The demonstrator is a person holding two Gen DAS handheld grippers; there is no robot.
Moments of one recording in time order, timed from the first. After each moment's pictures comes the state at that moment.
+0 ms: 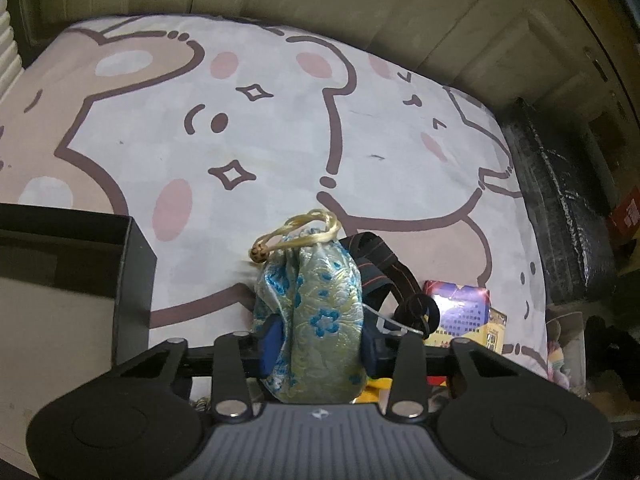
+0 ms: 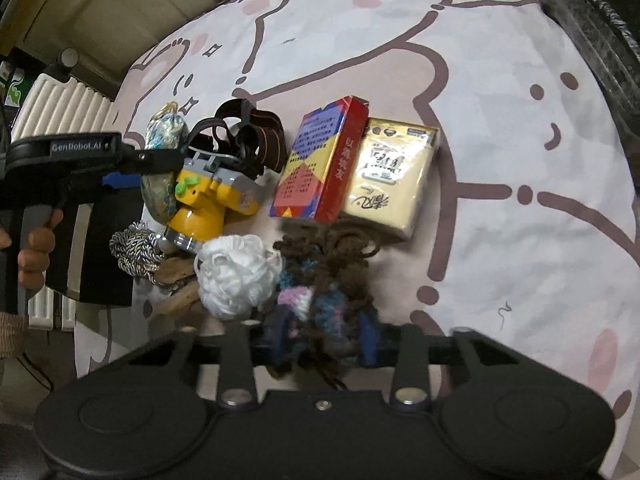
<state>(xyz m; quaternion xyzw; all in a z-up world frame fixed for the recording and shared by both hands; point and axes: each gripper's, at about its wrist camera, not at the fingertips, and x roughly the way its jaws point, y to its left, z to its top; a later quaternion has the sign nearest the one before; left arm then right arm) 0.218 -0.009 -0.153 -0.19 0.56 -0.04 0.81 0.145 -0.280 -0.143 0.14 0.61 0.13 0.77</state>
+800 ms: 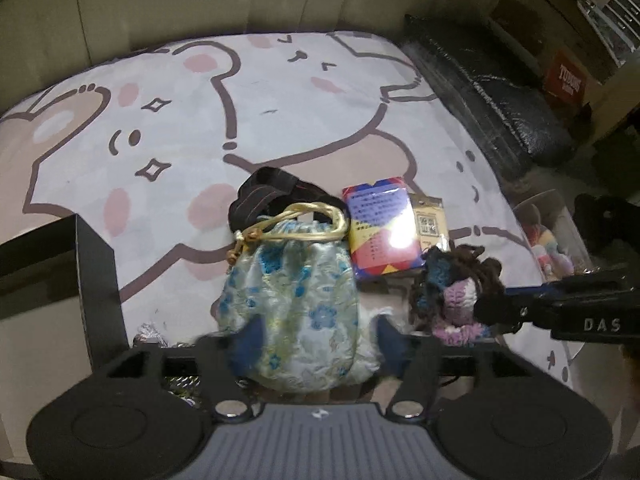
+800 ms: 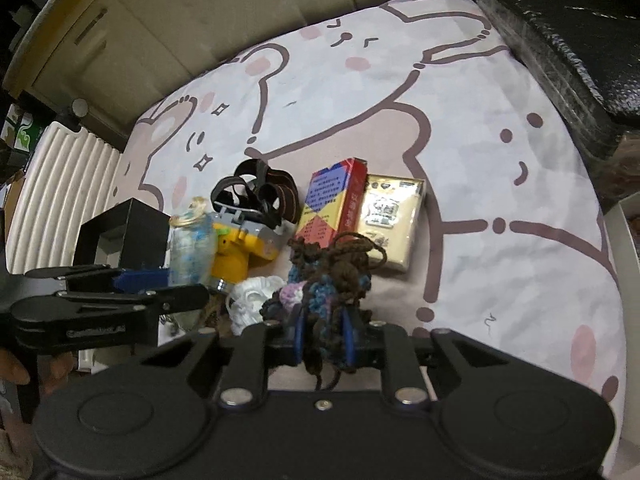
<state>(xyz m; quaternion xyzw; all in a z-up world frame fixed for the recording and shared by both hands) 0.162 -0.063 -0.122 -0.04 0.56 -0.15 0.82 0.129 -0.284 -0.104 0.16 0.56 0.09 0.81</state>
